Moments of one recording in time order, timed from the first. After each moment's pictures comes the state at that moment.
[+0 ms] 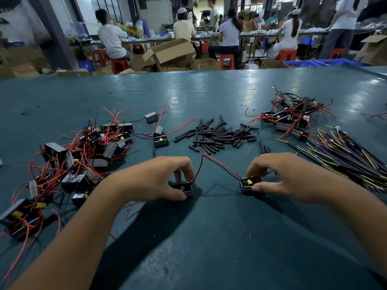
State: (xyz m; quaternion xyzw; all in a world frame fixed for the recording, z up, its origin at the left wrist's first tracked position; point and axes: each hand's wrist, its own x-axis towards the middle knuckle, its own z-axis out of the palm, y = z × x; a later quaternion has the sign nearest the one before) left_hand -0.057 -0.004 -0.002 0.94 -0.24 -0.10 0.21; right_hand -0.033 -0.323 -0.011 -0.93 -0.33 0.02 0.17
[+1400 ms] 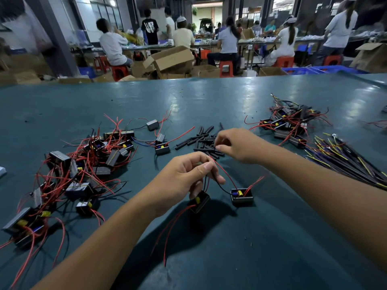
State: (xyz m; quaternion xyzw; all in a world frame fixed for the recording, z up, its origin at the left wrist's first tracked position) left_hand -0.060 -0.051 -0.020 0.74 -0.22 -0.06 0.63; right_hand 0.058 -0.244 -0.002 -0.95 -0.27 -0.05 0.16
